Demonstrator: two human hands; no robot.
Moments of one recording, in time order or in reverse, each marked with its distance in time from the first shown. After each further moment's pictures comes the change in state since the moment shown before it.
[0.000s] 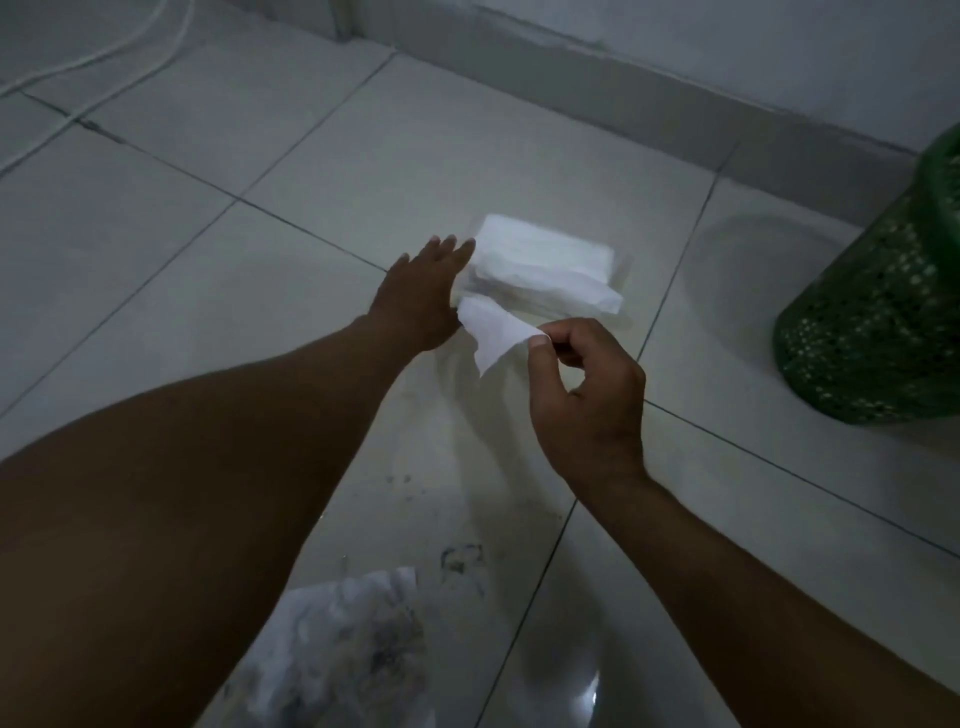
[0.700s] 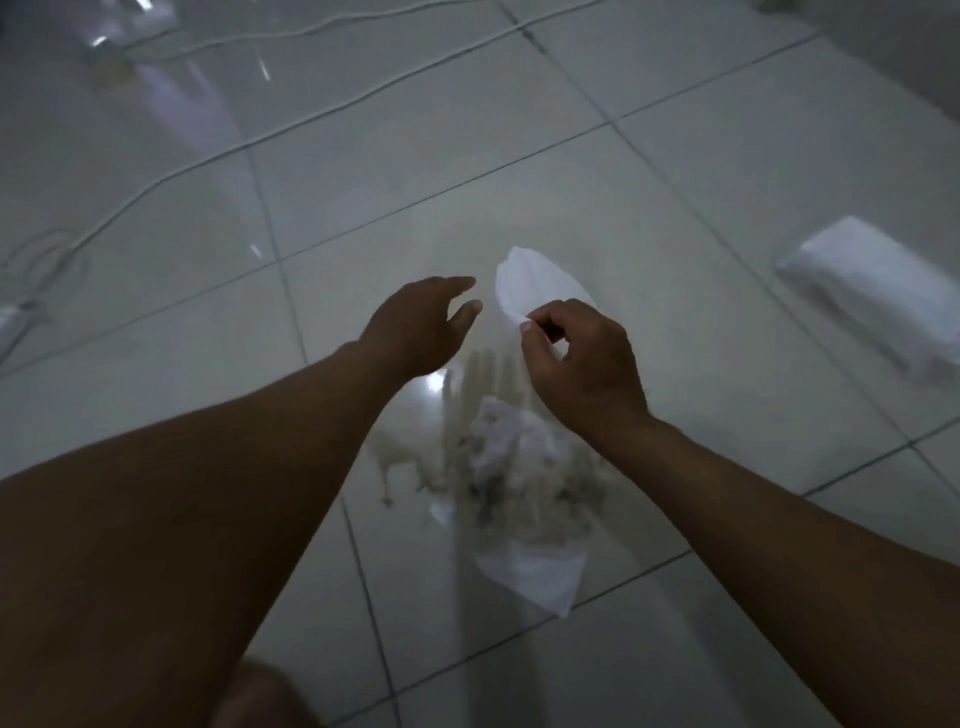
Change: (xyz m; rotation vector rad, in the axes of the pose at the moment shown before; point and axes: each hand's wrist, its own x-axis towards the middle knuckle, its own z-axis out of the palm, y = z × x) left_hand -0.336 -0.086 -0.038 -0.161 0.202 -0.723; right_hand -0.121 -0.108 0.106 0.139 -0.742 -0.358
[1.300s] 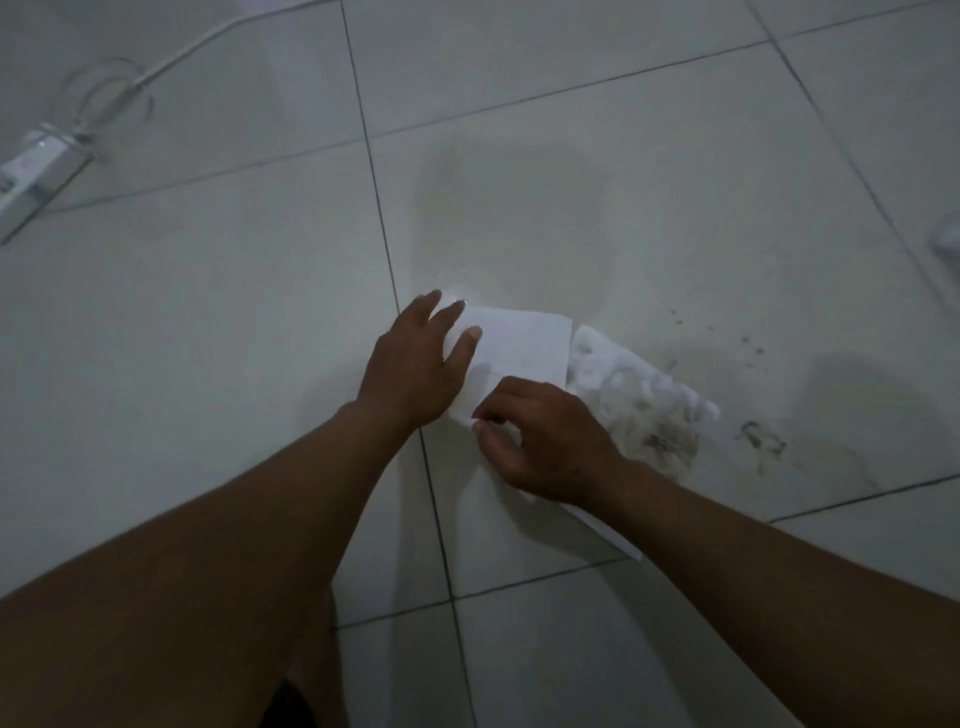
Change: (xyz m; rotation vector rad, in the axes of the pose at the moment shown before) left_hand -0.137 -0.099 0.055 -0.146 0.077 -0.272; right_hand -0.106 -0.038 0.104 -0.072 -0.606 -0.359
